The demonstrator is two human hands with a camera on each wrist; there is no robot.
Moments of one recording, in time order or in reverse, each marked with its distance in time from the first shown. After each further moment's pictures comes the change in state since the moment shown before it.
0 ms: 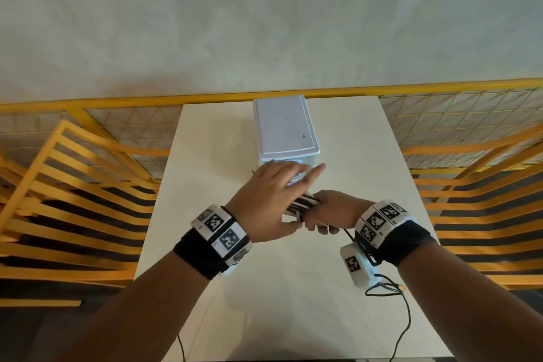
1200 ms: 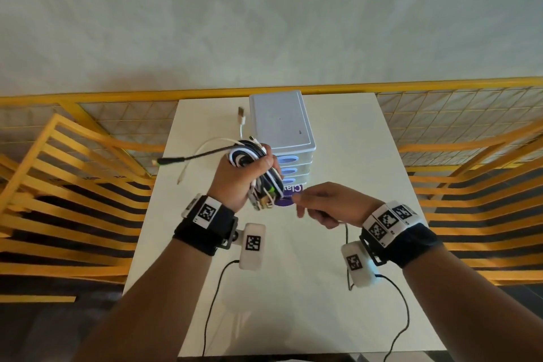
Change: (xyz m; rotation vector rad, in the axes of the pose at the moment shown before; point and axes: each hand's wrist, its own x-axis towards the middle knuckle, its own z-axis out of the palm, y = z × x) left_hand 0.002 -0.023 0.002 -1.638 0.429 -0.656; right_hand -0.015 0.009 -0.008 0.190 -0.006 -0.194
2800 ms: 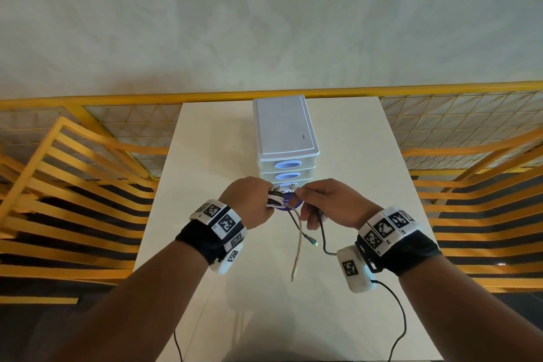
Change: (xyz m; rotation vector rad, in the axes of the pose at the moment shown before) left_hand 0.000 -0.011 -0.001 1.707 -0.273 -0.130; right_hand 0.007 -0.014 0.007 0.015 0.175 -0.007
